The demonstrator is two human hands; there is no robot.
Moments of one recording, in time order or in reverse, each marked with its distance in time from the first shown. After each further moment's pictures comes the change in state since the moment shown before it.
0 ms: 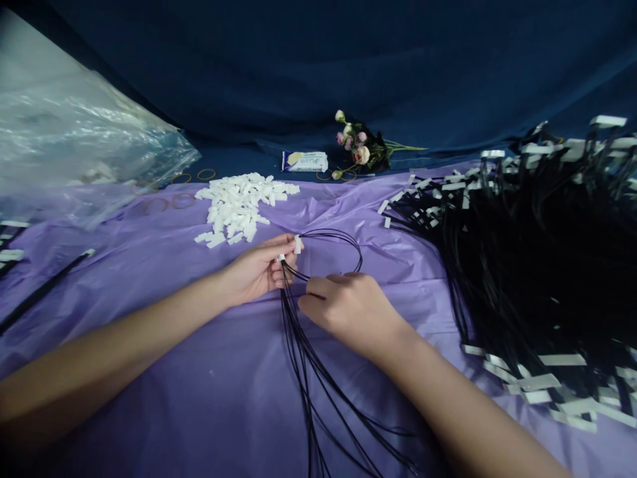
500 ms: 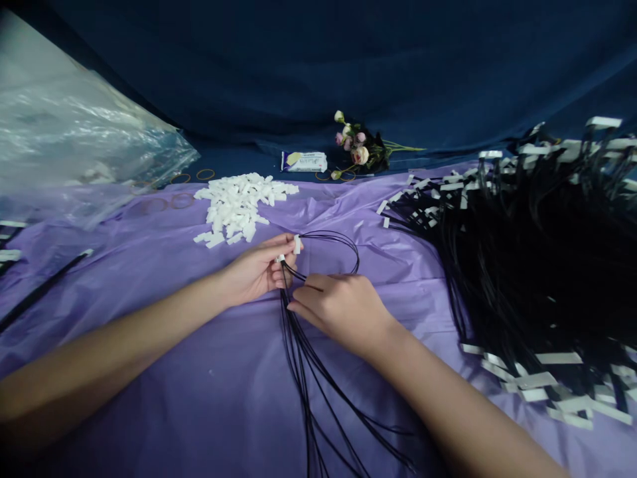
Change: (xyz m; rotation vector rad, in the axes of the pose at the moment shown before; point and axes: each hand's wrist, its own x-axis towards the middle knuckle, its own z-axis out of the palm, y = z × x) left_hand -0.001 0.000 0.001 0.001 -0.019 0.012; right_hand 0.005 -0.005 0.005 0.159 -0.121 0.188
